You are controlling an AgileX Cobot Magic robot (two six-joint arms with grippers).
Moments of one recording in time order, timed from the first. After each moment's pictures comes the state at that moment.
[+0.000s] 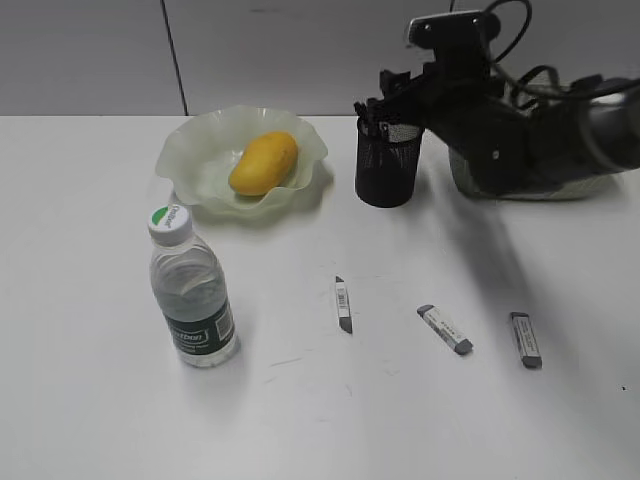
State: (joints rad) left arm -0.16 -0.01 -0.54 0.18 1.06 -0.20; right arm 0.43 2.13 -1.17 0.25 -0.76 -0.18
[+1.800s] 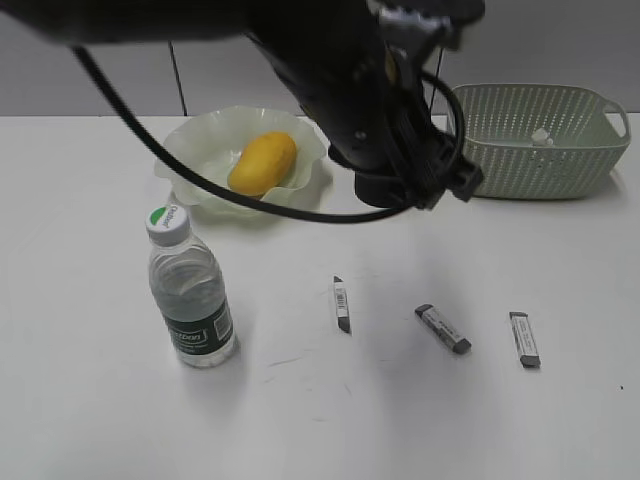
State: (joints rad) left arm -0.92 1.90 -1.60 0.07 0.72 -0.16; right arm 0.43 0.08 -0.51 -0.12 1.04 0.07
